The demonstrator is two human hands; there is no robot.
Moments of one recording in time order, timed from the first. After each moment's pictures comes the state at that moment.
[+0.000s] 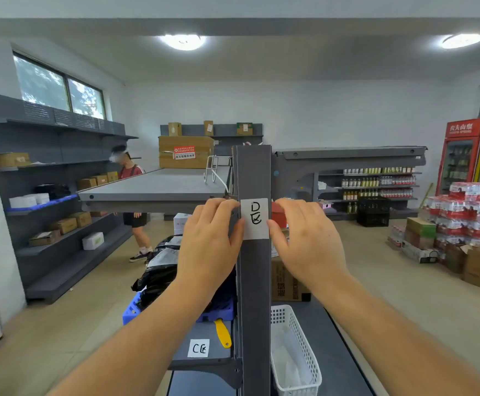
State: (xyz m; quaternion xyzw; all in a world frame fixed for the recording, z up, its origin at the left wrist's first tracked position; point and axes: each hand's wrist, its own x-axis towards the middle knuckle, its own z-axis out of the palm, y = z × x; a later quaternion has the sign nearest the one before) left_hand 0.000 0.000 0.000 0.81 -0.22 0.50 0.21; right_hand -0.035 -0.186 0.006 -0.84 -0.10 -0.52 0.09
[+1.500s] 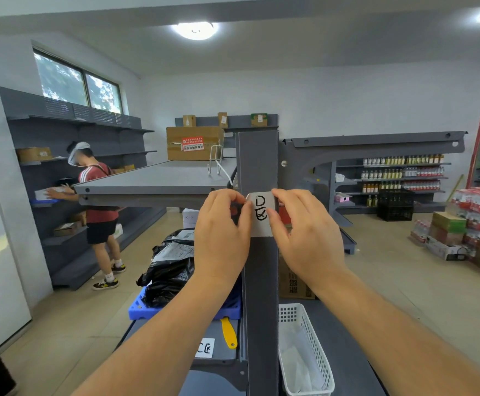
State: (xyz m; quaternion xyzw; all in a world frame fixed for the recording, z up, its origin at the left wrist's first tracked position) left_hand 0.006 -0.033 0.008 0.76 -0.16 0.48 0.41; right_hand 0.000 -0.186 -0.003 -0.79 -0.18 -0.56 0.18
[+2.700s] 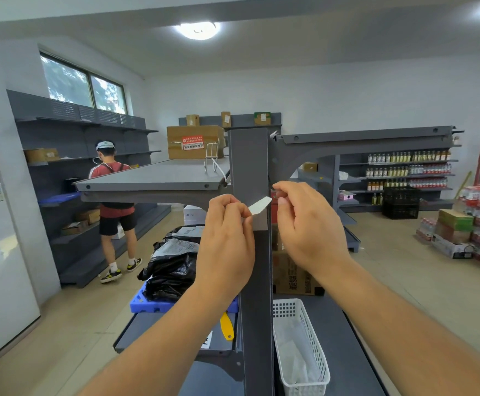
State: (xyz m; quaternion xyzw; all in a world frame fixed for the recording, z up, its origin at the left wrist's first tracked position) left_hand -0.008 -0.044 -0.018 0.79 -0.20 0.48 0.31; right_hand -0.014 -0.201 0.008 -0.80 -0.18 -0.51 0.24
